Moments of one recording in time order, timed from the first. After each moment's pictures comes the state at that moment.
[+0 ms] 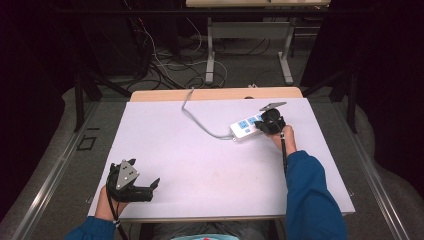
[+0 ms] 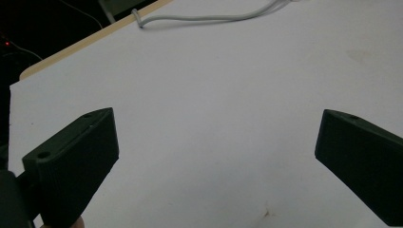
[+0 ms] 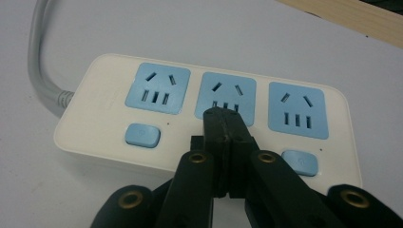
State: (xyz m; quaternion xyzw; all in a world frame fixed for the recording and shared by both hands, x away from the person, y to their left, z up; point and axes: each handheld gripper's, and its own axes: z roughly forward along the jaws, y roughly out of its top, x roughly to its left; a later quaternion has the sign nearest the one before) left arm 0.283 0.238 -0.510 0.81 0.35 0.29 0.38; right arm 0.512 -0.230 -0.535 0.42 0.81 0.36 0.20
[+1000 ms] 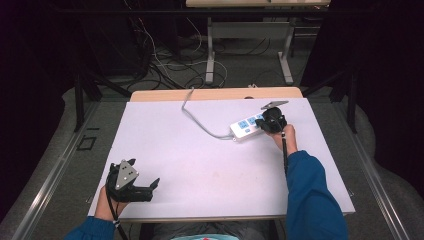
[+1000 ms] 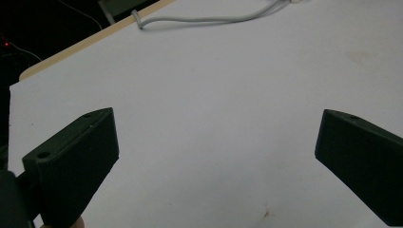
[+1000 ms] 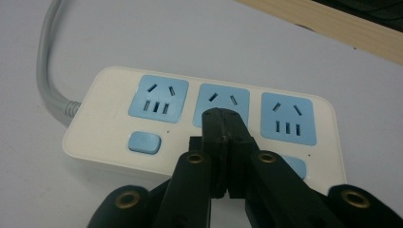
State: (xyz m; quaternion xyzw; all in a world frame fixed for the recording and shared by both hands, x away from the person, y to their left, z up) left arm 0.283 0.238 -0.510 0.80 0.35 0.29 0.39; right arm 0.509 -0.232 -0.525 0.42 0.80 0.37 0.21
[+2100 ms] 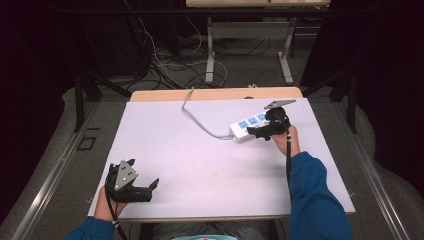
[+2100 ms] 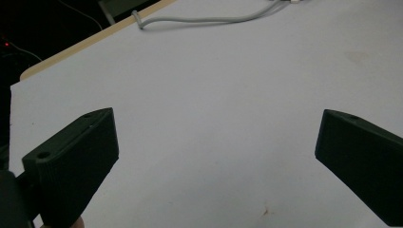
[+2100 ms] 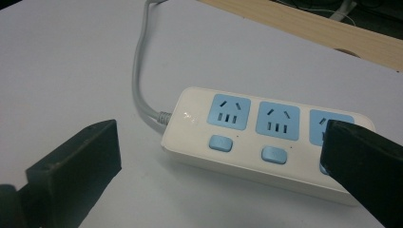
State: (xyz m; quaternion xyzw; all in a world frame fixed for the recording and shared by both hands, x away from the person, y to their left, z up) left arm 0.281 0.240 -0.510 0.80 0.35 0.29 0.38; right arm 0.475 -0.230 -0.492 0.40 0.80 0.43 0.15
